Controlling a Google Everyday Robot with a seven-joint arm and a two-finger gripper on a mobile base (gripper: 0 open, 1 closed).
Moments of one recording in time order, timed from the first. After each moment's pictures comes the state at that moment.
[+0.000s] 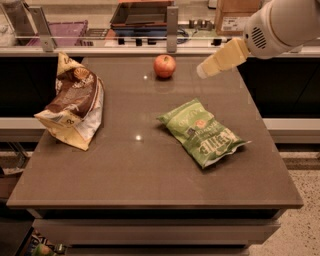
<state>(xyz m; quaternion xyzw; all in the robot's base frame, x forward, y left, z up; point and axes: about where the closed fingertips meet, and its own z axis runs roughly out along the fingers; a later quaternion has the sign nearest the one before) 0.580 -0.165 1.001 -0.28 0.87 0.01 0.40</state>
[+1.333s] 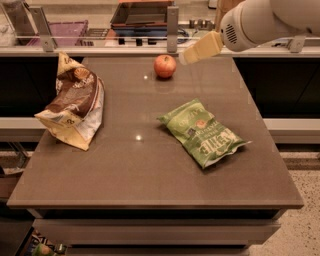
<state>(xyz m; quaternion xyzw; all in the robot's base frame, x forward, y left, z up) 0.644 -0.135 0.997 -0.27 0.85 0.03 0.45</state>
